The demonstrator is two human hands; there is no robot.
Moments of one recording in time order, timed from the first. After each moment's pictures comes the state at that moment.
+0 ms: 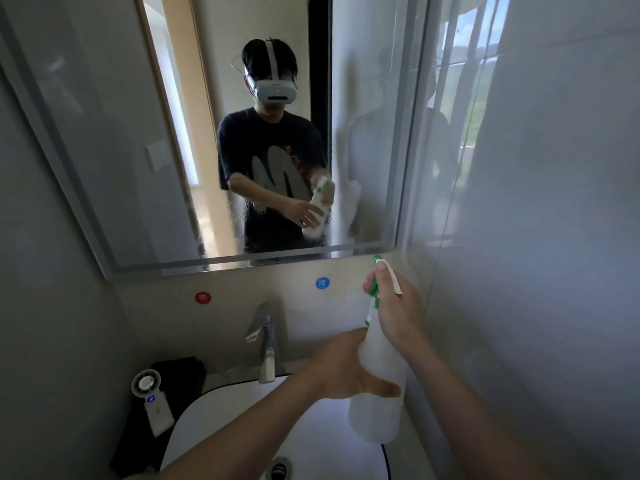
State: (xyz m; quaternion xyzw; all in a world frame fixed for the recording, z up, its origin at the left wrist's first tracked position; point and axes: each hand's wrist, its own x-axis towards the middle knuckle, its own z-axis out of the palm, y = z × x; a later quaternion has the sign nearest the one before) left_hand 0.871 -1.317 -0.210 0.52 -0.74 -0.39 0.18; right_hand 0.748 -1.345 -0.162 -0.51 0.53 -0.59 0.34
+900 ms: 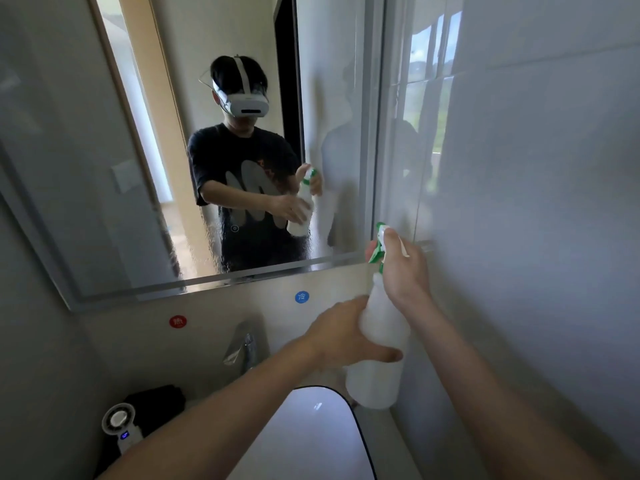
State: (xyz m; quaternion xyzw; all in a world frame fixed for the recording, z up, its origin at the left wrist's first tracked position) left_hand 0.841 -1.341 -0.144 0.50 -0.80 -0.27 0.20; right_hand 0.715 -1.354 -0.083 -0.50 0.53 -0.64 0.24
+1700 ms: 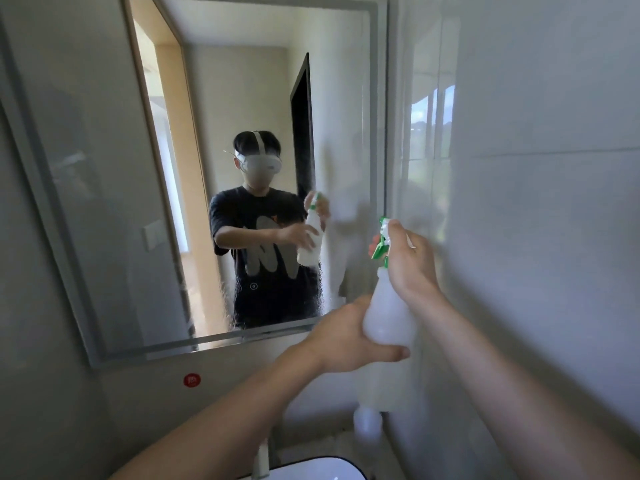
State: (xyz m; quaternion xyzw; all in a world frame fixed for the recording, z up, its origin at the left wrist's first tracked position) left_hand 0.858 -1.345 -0.049 0.47 -0.82 -0.21 0.25; right_hand 0.727 -1.362 0.020 -0.50 0.48 -0.67 0.24
